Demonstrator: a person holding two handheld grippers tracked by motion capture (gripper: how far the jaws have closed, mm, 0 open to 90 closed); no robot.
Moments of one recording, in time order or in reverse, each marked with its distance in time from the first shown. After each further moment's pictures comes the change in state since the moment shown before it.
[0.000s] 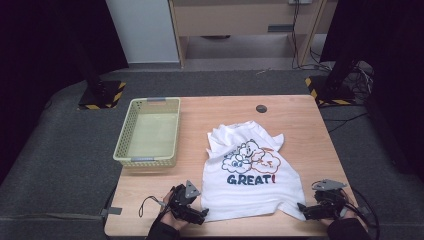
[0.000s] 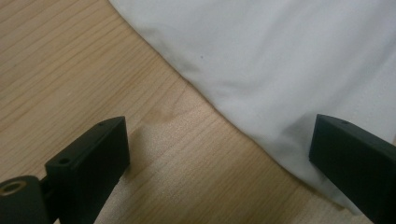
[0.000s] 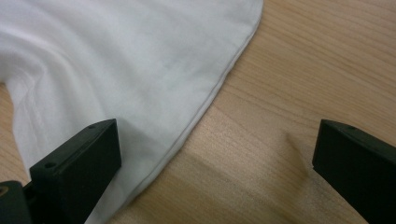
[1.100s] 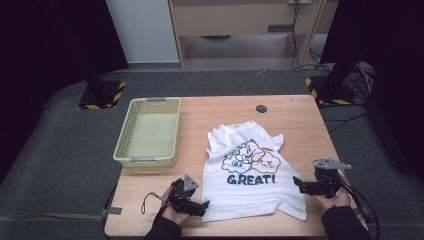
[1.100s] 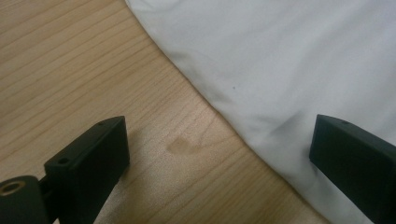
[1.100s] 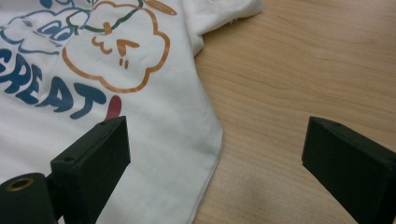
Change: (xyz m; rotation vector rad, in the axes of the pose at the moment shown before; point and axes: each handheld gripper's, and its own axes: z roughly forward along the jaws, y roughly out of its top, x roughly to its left) left arm 0.013 0.006 0.009 -0.053 0.011 -0.071; right arm -0.018 0.052 -0.001 -0.200 -0.015 0.134
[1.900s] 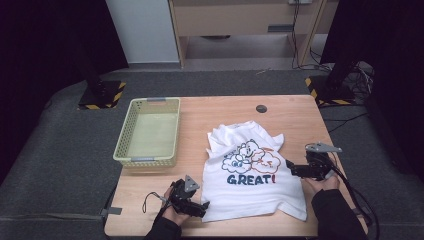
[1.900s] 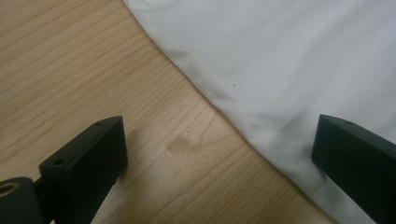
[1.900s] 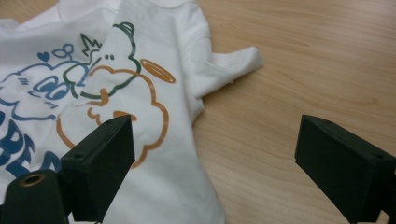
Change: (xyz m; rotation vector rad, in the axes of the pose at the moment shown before) left arm -0.002 -0.001 0.001 0.005 0.012 0.025; right arm 0.002 0.044 0.024 -0.056 -0.007 0.004
